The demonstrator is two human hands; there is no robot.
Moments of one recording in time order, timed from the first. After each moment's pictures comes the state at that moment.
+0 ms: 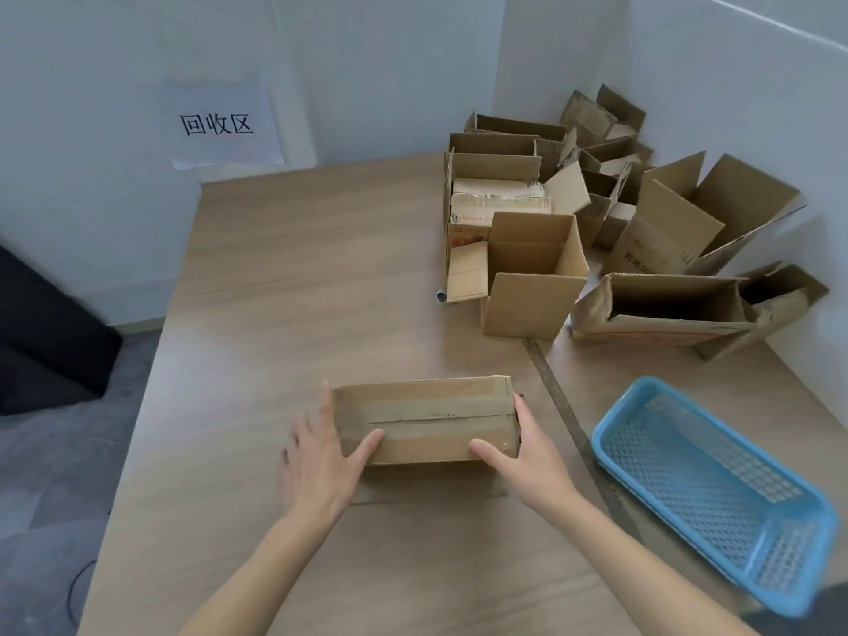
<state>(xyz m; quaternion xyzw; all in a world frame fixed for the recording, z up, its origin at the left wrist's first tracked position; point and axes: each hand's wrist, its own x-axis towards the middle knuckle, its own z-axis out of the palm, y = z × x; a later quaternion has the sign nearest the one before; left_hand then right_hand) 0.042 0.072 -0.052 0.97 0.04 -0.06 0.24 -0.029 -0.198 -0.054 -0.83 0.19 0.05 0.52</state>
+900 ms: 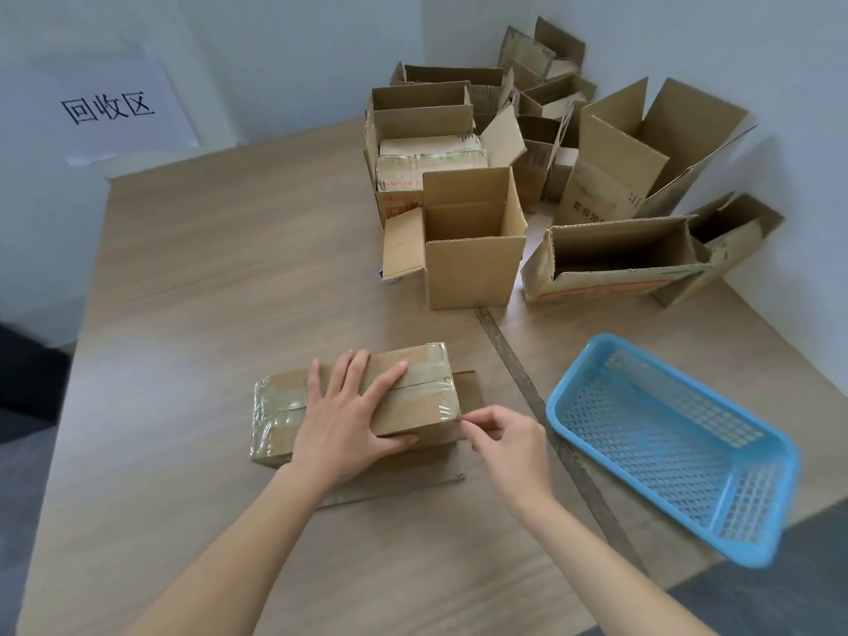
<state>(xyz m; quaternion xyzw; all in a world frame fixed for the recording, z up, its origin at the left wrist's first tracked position) 0.083 -0.020 -0.075 0.94 -0.33 -0.01 0.04 -0.043 -0.219 -0.071 -0.80 0.30 -0.05 0.52</state>
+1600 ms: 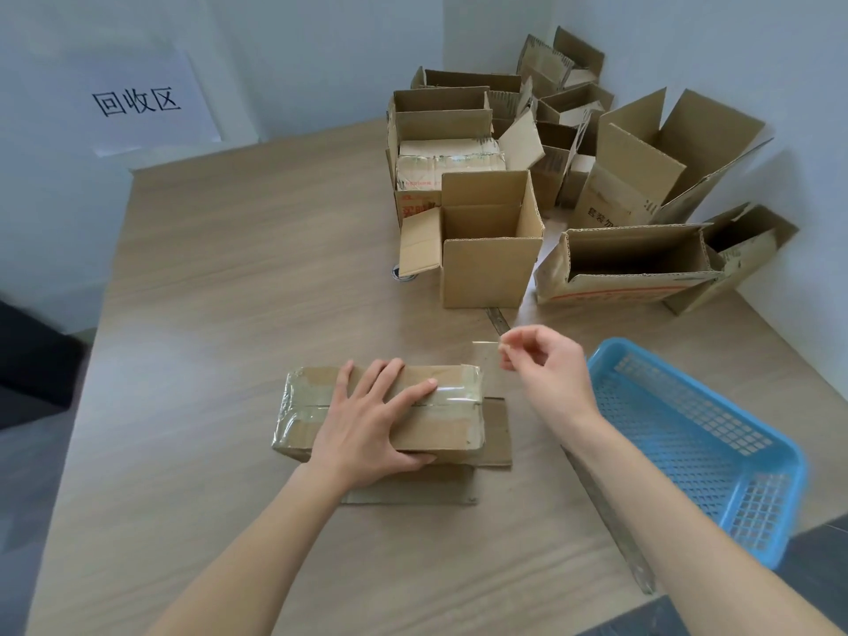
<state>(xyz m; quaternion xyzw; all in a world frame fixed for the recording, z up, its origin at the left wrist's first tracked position) 0.065 -0.017 -0.071 0.92 -0.39 -0.02 0.06 -0.006 -0.264 -0.013 -0.79 0.24 -0.12 0.56</state>
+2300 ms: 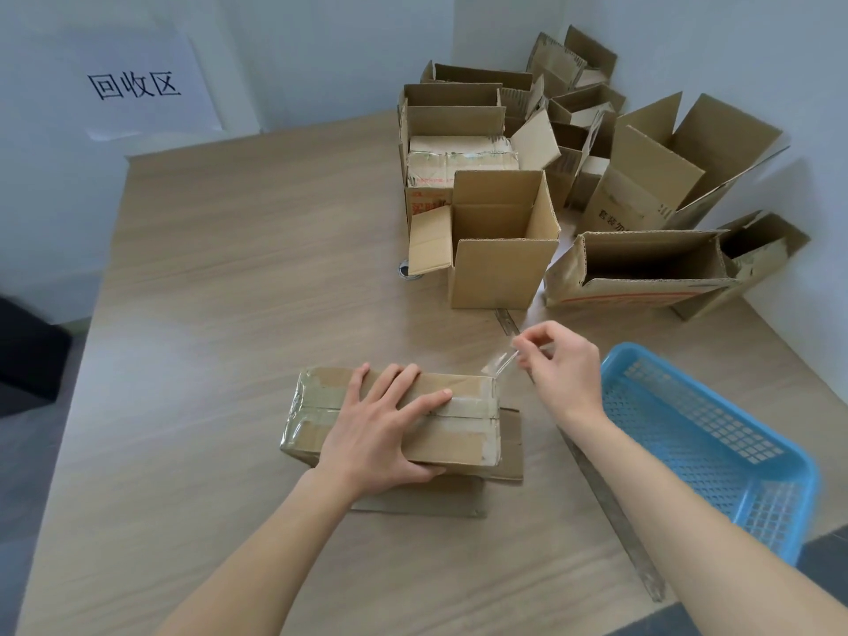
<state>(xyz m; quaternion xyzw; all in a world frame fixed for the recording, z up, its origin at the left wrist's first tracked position) 0.066 -0.014 -0.072 0.91 -0.41 -0.01 0.07 0.017 -0.269 -0.035 -0.86 0.22 -0.17 0.43</state>
